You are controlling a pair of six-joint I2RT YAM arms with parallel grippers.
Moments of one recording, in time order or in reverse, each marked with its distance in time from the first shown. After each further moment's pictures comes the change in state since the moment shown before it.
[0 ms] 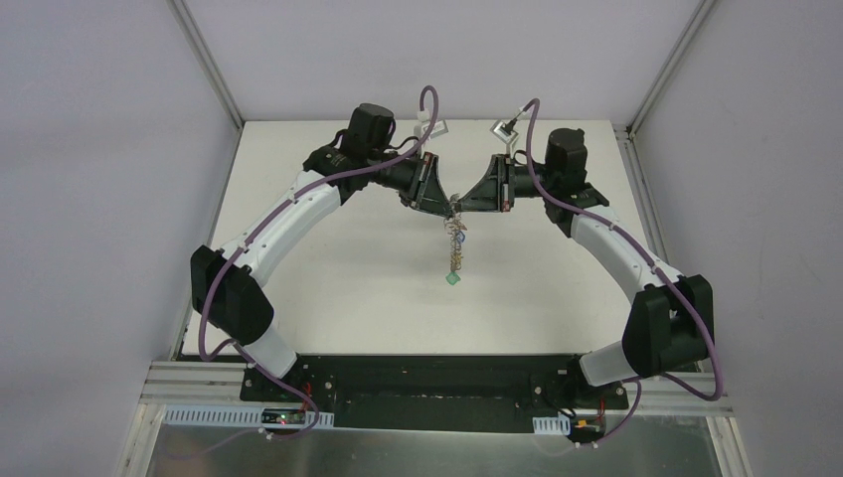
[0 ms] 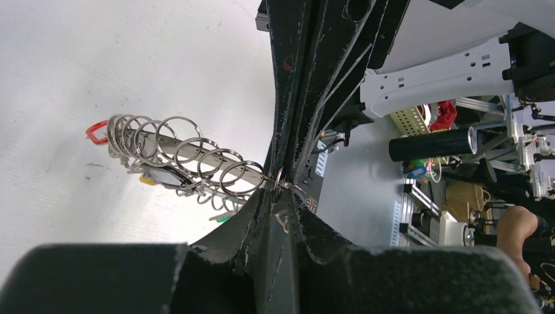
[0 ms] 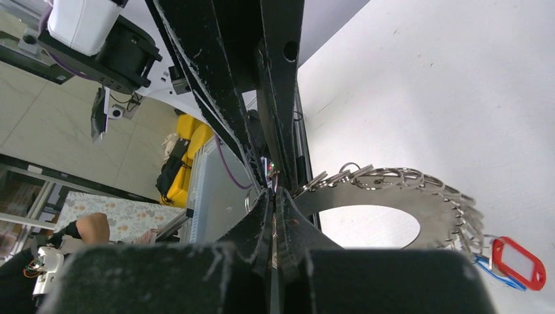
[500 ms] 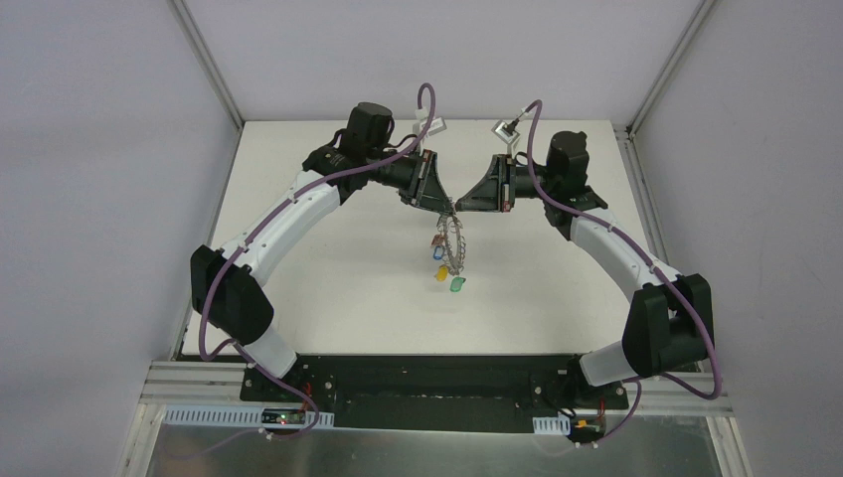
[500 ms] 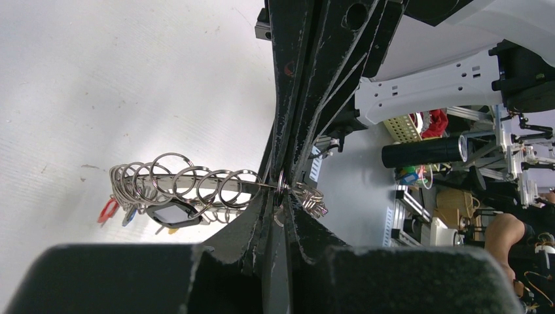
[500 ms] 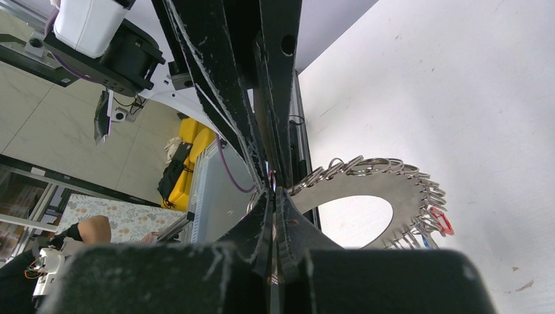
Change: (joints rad) left arm 0.006 0.000 -0.010 0.043 0.005 -0.060; right arm -0.006 0.001 -0.046 0.133 0.001 0.089
